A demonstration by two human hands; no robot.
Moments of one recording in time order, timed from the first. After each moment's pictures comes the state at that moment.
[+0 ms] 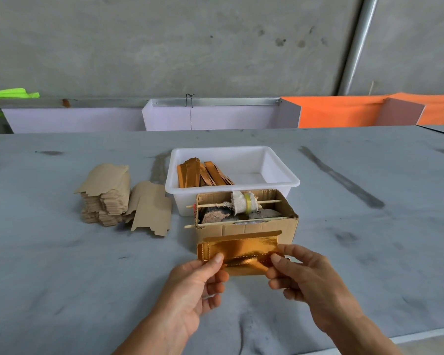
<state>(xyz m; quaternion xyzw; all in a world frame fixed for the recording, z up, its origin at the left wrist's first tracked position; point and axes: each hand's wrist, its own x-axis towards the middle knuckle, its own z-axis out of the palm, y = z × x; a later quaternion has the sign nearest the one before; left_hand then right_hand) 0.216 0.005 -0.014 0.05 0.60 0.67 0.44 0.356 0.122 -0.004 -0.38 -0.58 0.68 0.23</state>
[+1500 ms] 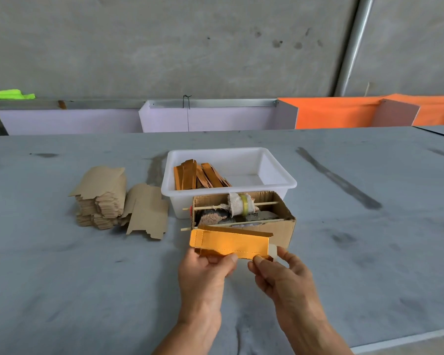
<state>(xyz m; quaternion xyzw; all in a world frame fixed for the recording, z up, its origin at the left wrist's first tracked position) 0.234 0.036 -0.027 0.12 0.58 0.78 0.21 0.326 0.107 -0.029 -0.37 -0.38 0.76 0.36</state>
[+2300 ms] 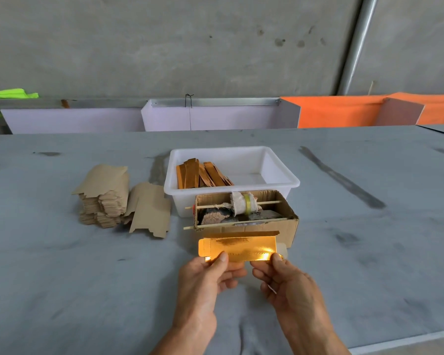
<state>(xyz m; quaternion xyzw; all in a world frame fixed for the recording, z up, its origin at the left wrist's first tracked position) 0.230 0.027 -0.032 0.12 0.55 0.76 0.33 0.329 0.107 -0.035 -0.37 -0.35 0.79 0.33</state>
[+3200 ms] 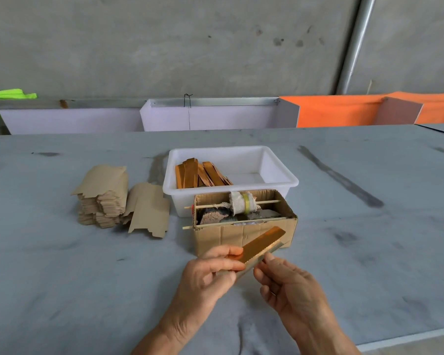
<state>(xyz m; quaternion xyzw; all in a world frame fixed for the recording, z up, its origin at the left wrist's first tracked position) 0.214 0.011 -0.035 0.44 0.59 0.63 0.25 0.335 0.107 -0.028 -0.38 -0.34 0.81 0.30</state>
